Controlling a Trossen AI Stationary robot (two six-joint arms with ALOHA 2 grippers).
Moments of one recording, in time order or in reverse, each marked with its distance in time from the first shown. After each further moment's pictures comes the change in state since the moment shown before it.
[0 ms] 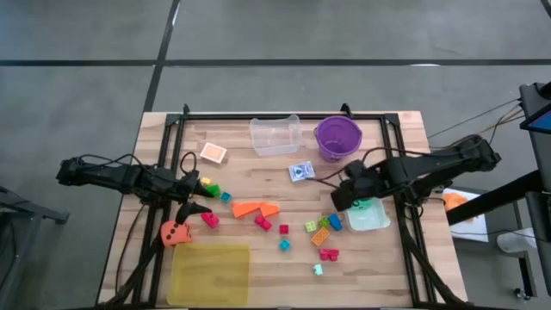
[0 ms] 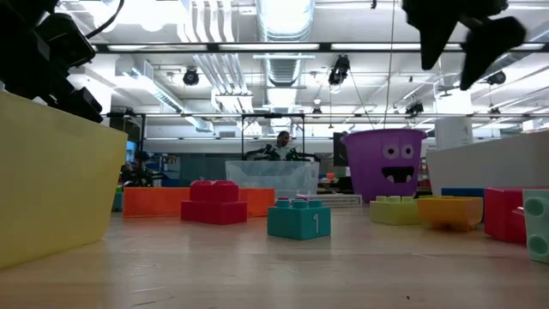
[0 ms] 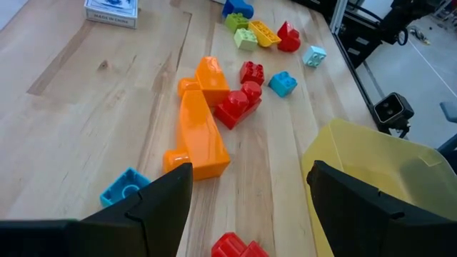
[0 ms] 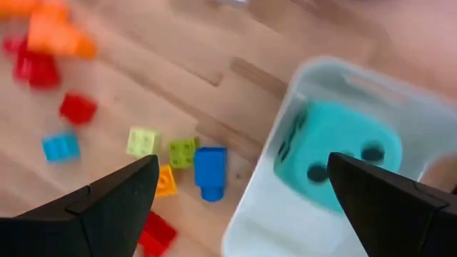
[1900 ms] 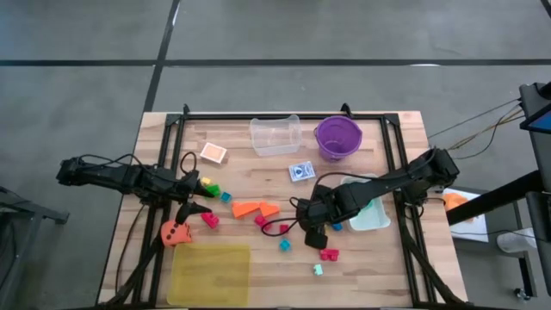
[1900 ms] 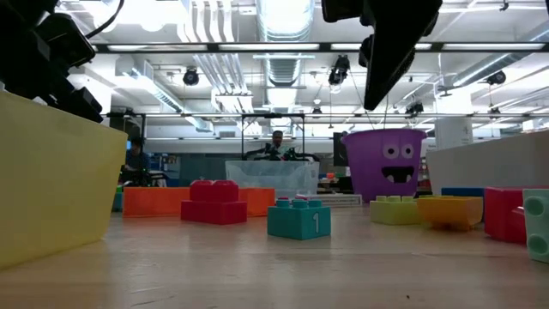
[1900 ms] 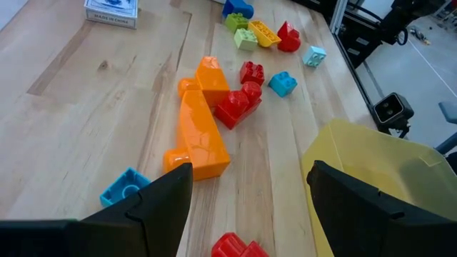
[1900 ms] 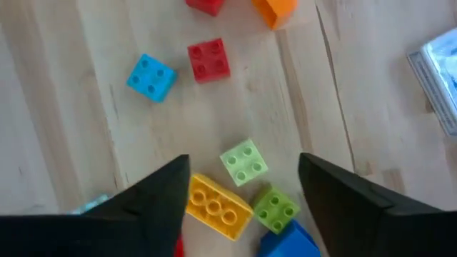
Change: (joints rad) left arm 0.000 0.000 0.000 0.000 0.000 0.000; right arm 0.065 0.430 0.208 0.317 -0.106 -0.711
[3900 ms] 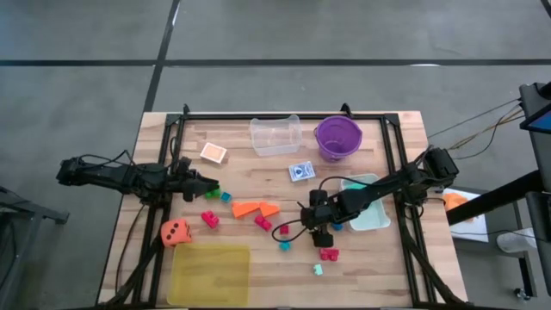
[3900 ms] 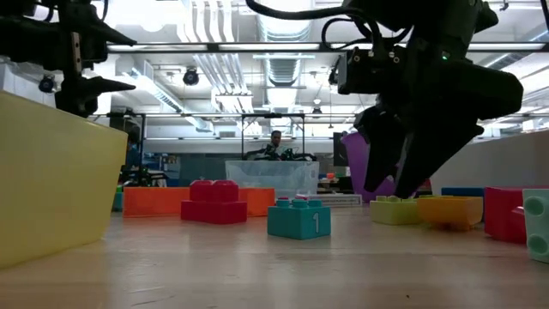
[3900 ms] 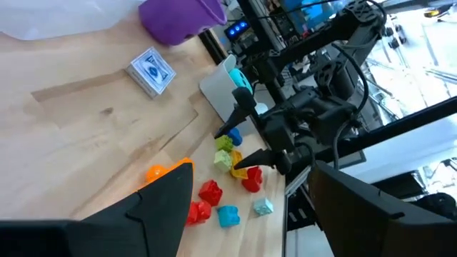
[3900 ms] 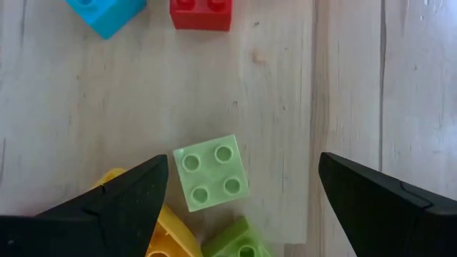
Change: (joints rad) left arm 0.000 0.000 0.000 0.294 -0.264 -0.636; right arm -0.026 0.000 -0.393 0.454 0.004 -0.321
